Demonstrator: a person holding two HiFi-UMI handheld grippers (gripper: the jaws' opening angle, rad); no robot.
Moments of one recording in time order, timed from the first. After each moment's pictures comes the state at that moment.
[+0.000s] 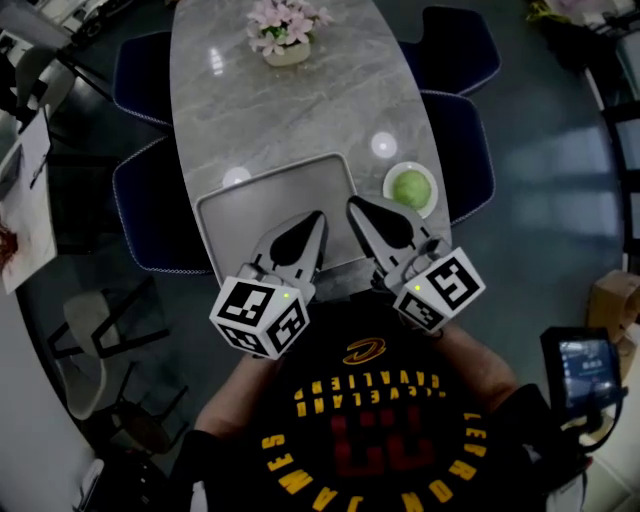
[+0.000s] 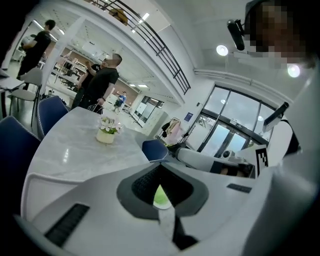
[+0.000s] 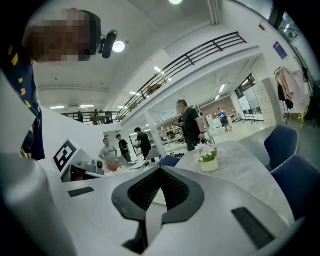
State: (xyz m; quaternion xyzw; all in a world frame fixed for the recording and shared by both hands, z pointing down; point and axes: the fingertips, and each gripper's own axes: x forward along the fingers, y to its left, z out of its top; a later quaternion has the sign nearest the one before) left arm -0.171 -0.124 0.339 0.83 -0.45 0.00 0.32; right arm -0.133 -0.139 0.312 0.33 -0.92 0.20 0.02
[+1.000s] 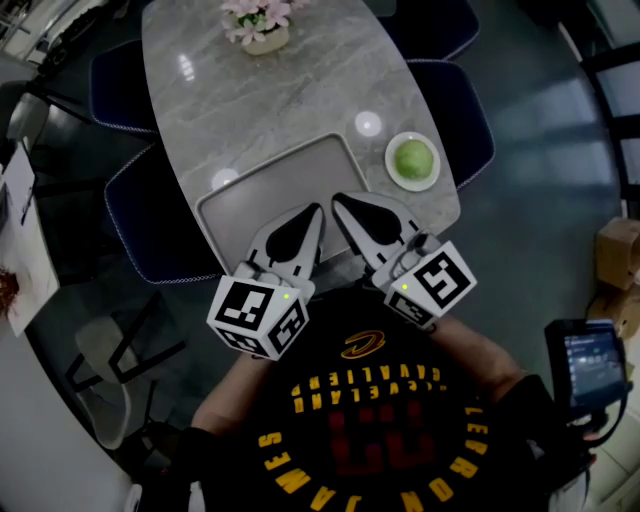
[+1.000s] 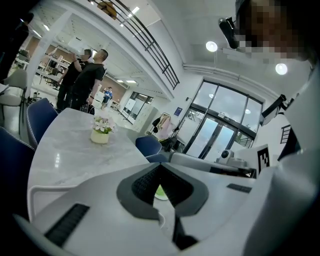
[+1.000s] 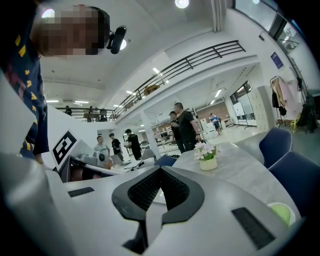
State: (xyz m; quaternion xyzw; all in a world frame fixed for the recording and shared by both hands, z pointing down) left arm -0.198 -0.109 0.346 0.87 -0.39 0.03 0.30; right arm -0.177 -0.115 0.329 0.37 -0.91 0.18 0.02
